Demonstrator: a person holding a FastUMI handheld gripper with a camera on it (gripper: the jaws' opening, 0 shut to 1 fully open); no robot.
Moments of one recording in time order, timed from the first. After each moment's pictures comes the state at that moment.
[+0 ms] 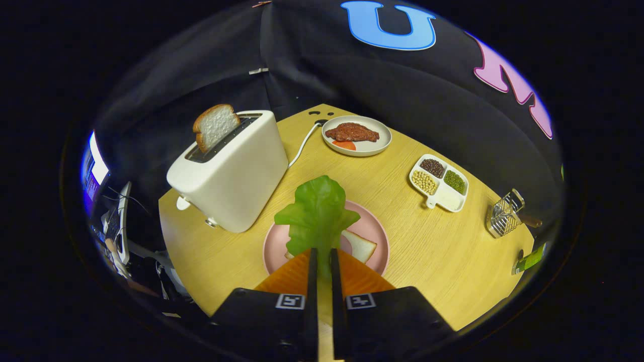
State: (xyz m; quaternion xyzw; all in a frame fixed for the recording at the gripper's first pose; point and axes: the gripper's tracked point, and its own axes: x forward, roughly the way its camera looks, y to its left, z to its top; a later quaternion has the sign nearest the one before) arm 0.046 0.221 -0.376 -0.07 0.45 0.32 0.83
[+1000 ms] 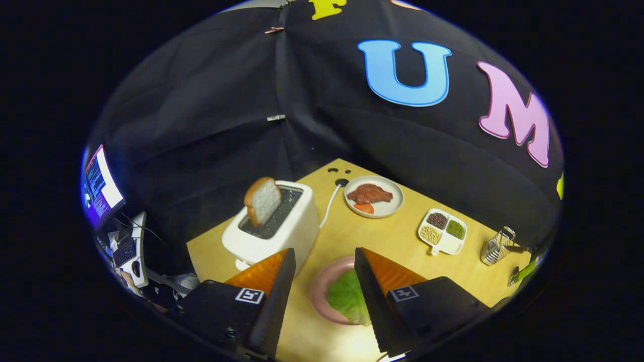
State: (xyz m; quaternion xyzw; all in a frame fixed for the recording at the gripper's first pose) arm 0.054 0.306 -0.213 -0.01 0.31 0.35 0.88
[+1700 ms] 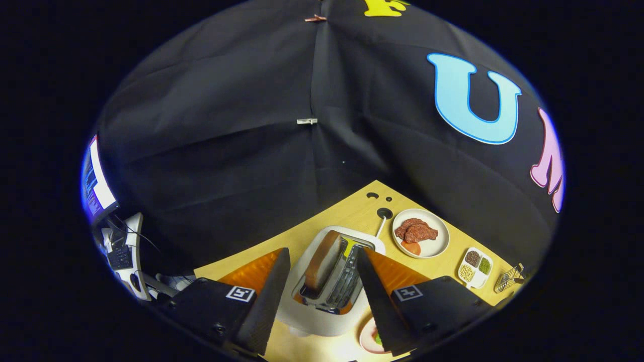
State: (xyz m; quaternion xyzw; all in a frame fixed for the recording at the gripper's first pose) arm 0.079 0.474 -0.217 -0.06 0.32 0.36 0.88
